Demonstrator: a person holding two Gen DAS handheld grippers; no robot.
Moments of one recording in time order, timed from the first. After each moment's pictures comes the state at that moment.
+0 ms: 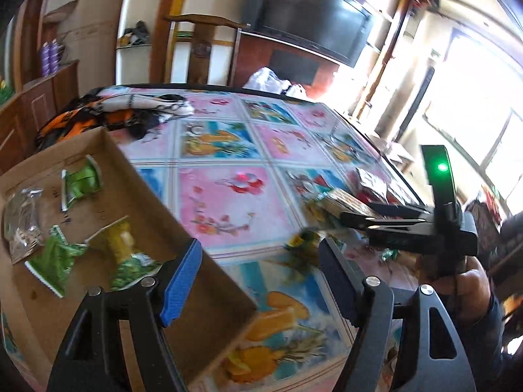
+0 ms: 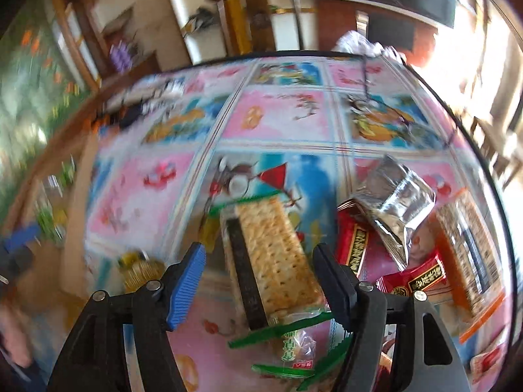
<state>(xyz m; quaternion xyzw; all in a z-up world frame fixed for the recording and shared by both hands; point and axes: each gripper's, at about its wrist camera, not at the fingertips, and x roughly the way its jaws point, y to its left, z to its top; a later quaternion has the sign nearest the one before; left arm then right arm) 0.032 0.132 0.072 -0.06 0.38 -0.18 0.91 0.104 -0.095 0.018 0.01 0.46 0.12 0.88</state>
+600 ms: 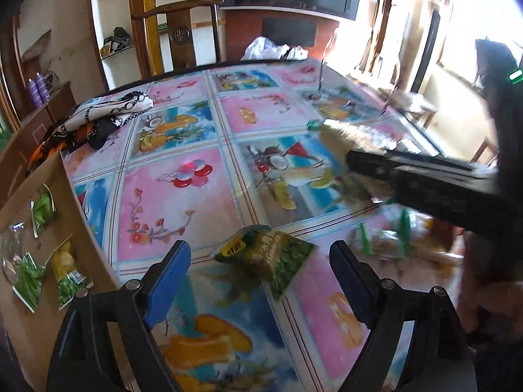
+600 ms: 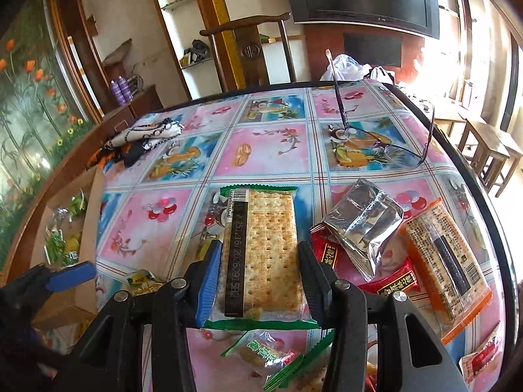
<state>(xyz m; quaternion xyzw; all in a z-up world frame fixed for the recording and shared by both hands) 0.063 0.024 0.046 0.05 0.43 -0.13 0.89 0.090 -0.132 0.041 0.08 0.40 0.12 0.91</state>
